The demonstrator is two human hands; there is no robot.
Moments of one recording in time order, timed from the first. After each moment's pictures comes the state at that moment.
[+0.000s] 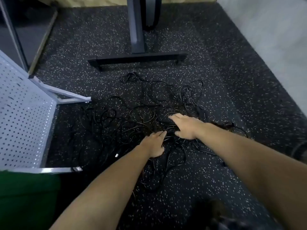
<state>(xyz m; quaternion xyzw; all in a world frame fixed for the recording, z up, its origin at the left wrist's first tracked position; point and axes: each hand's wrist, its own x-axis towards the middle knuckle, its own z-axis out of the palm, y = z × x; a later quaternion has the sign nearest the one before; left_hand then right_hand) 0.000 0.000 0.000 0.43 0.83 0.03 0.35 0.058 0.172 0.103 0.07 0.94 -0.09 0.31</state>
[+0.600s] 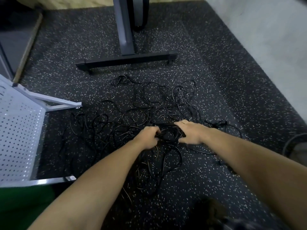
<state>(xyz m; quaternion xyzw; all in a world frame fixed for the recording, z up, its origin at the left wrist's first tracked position) -0.027 0.019 0.025 0.34 0.85 0.17 0.35 0.086 0.204 0.095 0.12 0.93 -0.13 0.33</state>
